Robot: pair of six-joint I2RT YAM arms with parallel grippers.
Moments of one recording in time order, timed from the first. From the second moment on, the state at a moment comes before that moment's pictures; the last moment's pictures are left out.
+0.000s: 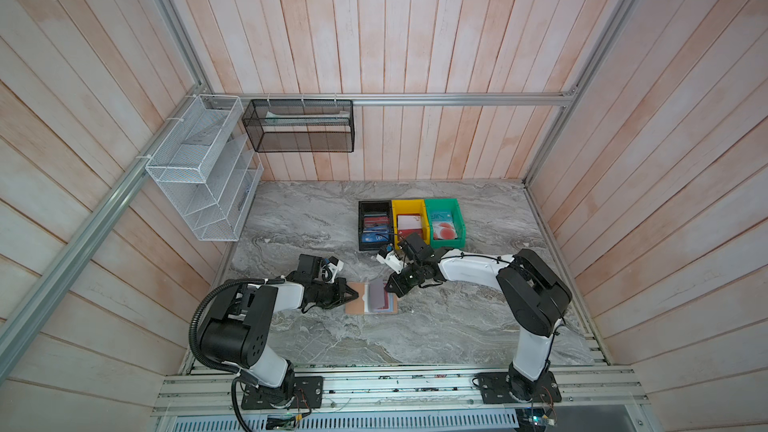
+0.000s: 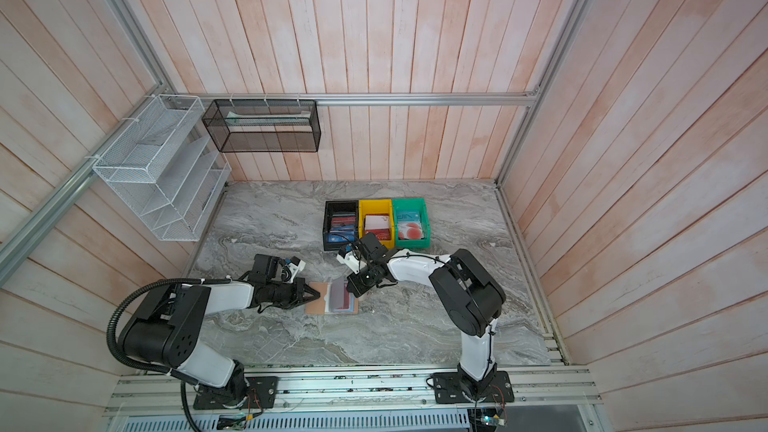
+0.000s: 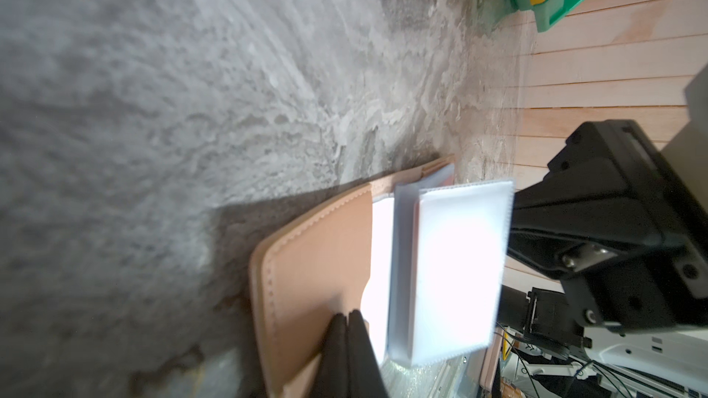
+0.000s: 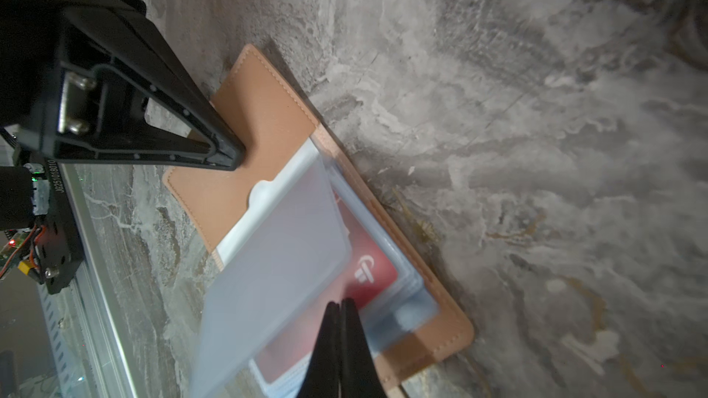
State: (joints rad) left arm -0.21 1.58 0.51 0.02 0.80 -0.47; right arm 0.77 1.88 1.11 -0.31 -0.47 0.10
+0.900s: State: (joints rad) left arm -0.21 1.42 0.55 0.01 0.79 -0.54; right arm 0.84 1.93 1.23 -0.32 -0.60 0.06
